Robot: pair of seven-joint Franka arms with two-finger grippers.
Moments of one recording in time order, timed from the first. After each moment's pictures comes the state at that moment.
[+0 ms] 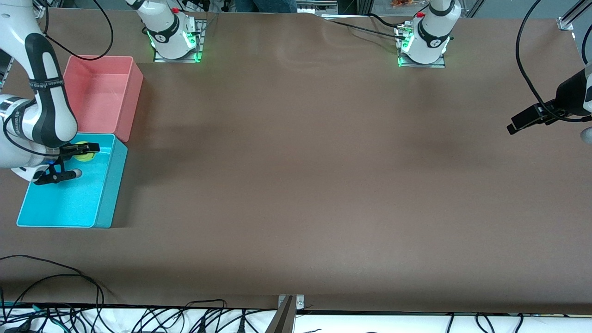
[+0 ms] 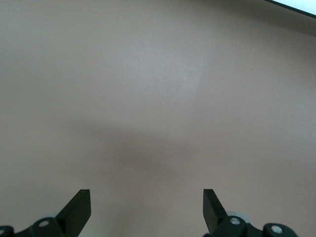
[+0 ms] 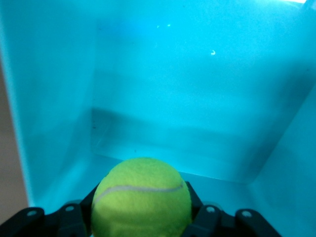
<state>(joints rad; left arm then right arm) -0.11 0.05 0.15 -1.57 -0.06 1.59 -0.25 -0.16 0.48 -0.15 -1.84 -0.08 1.99 -0.47</state>
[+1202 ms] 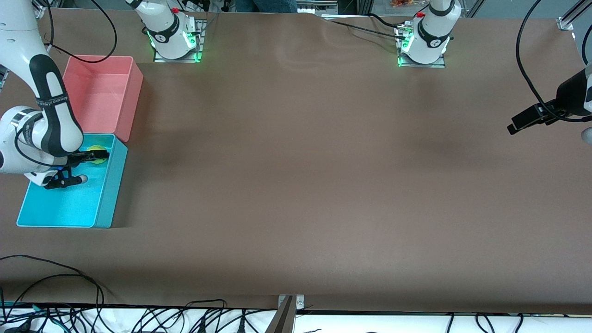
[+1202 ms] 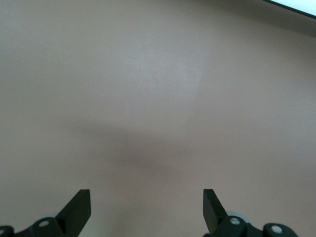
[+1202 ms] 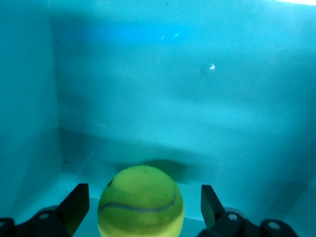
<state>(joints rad) -0.11 0.05 0.15 -1.57 -0.06 1.60 -0.25 -0.20 0.59 -0.15 -1.82 0.00 2.09 -0.51</state>
